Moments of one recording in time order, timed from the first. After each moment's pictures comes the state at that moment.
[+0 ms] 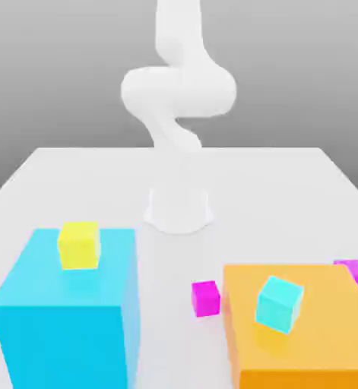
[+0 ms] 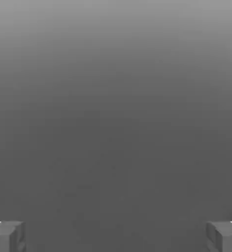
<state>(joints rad) 0.07 -0.71 0.01 -2.33 0.01 2.35 0.72</state>
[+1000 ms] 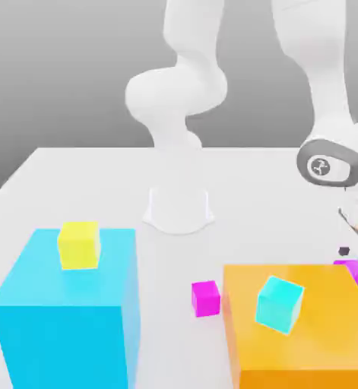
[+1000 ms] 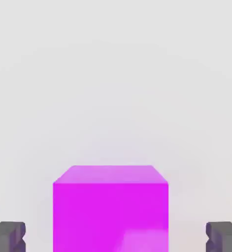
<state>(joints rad) 0.72 0.35 0.15 -2.58 -0.24 2.92 0.23</state>
